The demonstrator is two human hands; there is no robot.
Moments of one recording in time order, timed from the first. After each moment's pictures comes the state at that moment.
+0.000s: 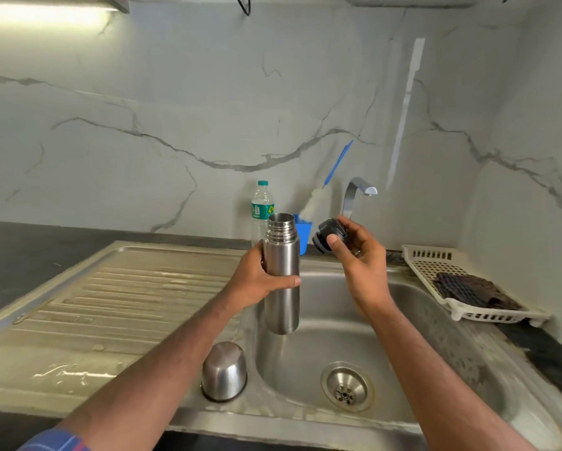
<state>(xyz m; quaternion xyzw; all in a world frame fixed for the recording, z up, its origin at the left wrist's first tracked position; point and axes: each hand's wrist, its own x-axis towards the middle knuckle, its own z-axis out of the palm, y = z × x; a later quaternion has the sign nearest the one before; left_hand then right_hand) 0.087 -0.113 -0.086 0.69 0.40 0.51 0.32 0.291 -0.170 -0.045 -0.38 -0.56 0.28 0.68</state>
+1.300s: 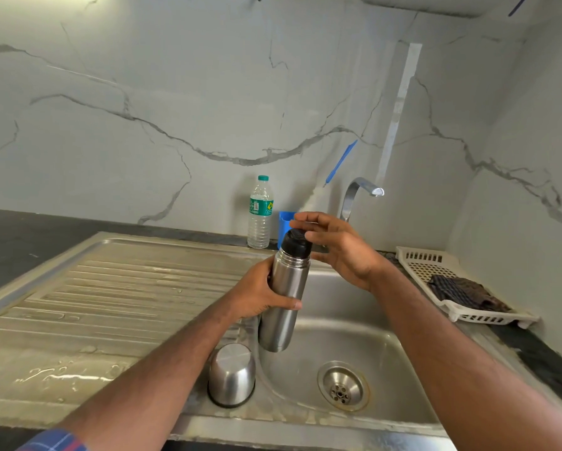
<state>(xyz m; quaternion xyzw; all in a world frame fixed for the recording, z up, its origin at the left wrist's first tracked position) 0.076 -0.103 -0.112 0.74 0.36 0.41 0.38 0.269 -0.141 -0.007 -0.40 -0.65 0.47 0.44</state>
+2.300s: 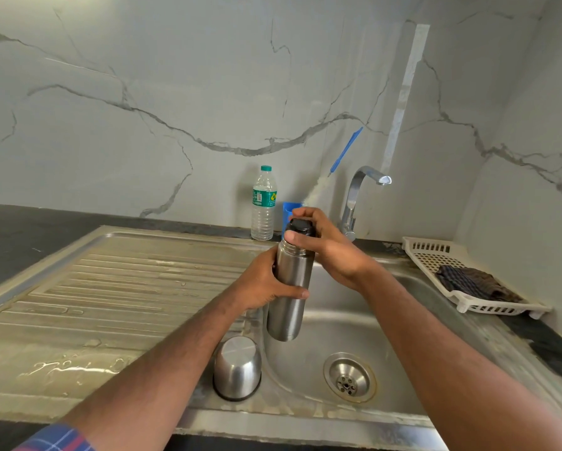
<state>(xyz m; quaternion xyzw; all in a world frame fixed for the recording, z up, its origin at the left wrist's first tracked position) 0.078 -0.101 -0.111 0.74 0.36 0.42 0.39 0.243 -0.140 -0.029 -0.41 -0.66 0.45 0.44</state>
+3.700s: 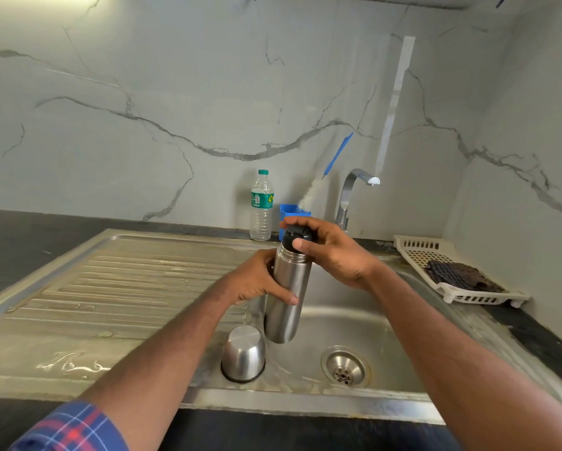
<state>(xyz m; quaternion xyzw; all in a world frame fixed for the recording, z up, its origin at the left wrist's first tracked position) 0.063 -0.118 -0.095 0.77 0.36 0.35 0.41 0.258 -0.161 -0.033 -0.33 -0.70 0.46 0.44</state>
